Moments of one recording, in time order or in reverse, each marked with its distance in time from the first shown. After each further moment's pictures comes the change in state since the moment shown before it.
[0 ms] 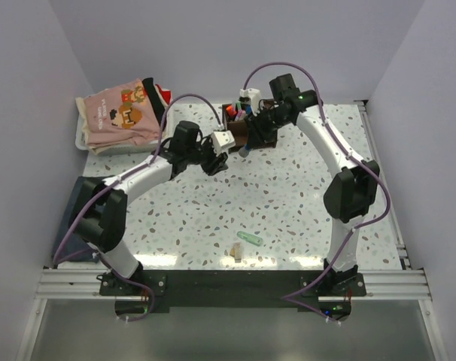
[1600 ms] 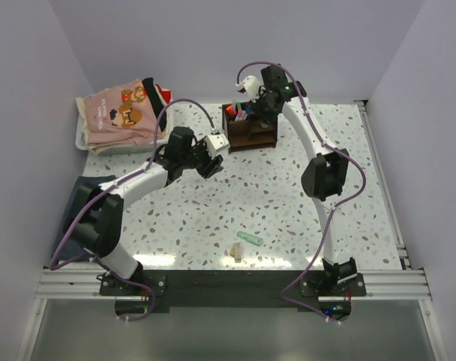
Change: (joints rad) left arm 0.026 -0.058 -0.112 0.086 -0.074 -0.029; right arm -0.027 0.424 0.538 0.003 0.563 -0.232
